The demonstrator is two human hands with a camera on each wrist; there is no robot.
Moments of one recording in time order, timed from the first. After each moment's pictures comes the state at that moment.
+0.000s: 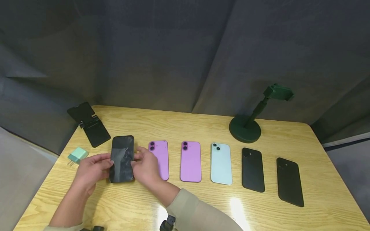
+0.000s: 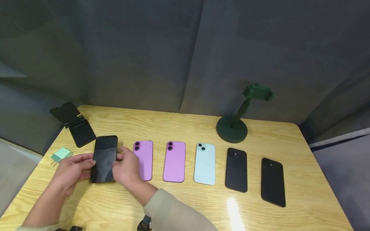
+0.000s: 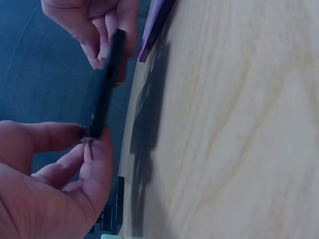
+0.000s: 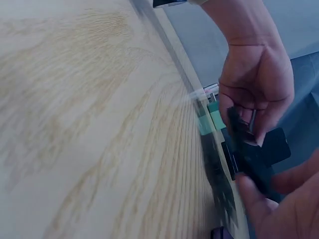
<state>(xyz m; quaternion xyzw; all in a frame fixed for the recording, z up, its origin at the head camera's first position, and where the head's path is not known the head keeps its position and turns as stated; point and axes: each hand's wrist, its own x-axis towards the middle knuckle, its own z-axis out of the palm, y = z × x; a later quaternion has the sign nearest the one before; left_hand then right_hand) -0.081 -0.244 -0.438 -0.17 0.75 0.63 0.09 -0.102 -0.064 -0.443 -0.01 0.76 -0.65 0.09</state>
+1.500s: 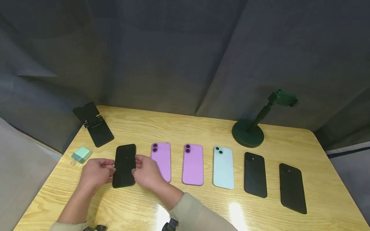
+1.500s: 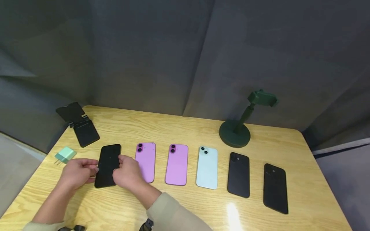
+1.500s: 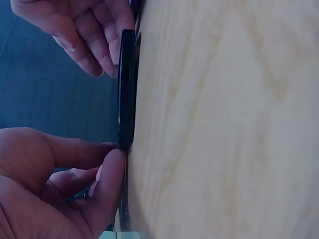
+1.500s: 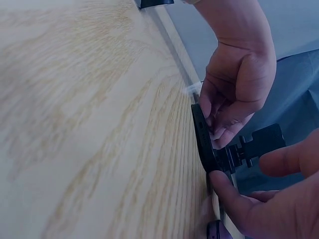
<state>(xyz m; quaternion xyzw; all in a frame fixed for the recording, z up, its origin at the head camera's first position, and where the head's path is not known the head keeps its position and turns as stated) -0.082 -0.243 -0.448 -0.18 0.84 0.50 0.10 -0.100 -0.055 -0.441 -0.08 0.81 -0.55 0.17</state>
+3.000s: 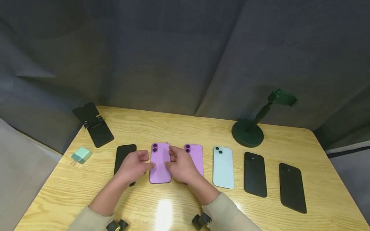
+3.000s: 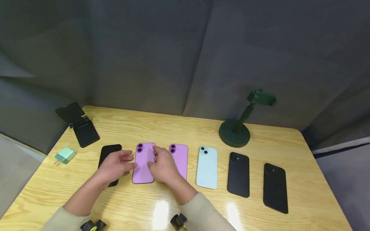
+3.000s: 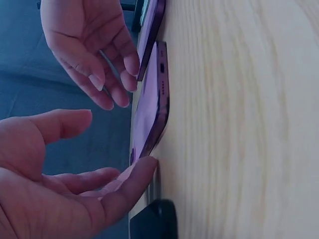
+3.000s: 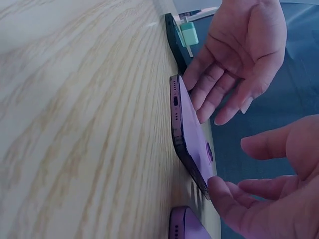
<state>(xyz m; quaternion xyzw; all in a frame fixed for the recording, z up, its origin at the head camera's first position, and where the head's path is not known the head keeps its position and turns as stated) -0.101 -0.149 -0.427 -0.07 0.83 0.53 0.14 -0.120 0.042 -0.433 -0.09 0.87 -0.47 0.11</state>
